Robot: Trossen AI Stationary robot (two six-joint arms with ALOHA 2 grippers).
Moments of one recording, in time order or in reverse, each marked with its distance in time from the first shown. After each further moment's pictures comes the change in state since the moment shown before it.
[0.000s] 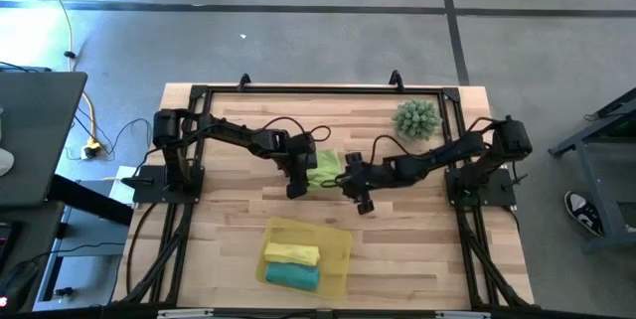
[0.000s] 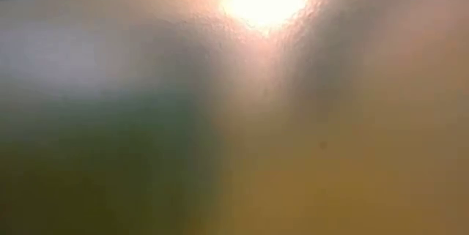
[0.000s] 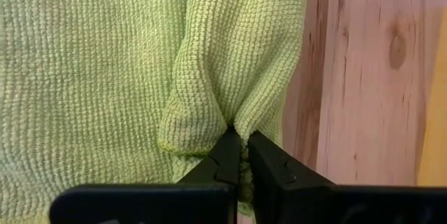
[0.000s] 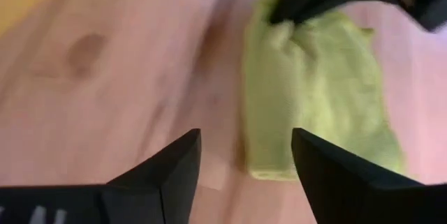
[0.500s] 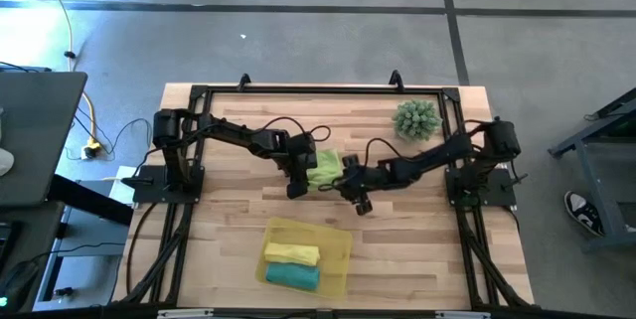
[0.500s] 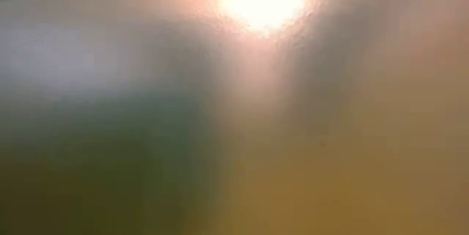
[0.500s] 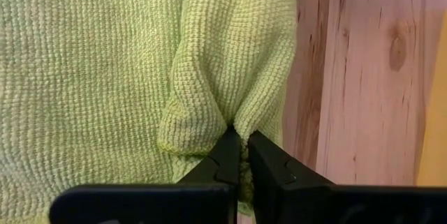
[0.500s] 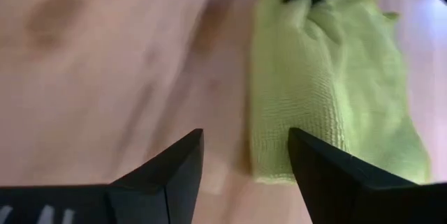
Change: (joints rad) left arm 0.000 0.001 0.000 0.001 -0.001 -0.010; right arm -0.005 0.083 0.002 0.040 -0.016 -0.053
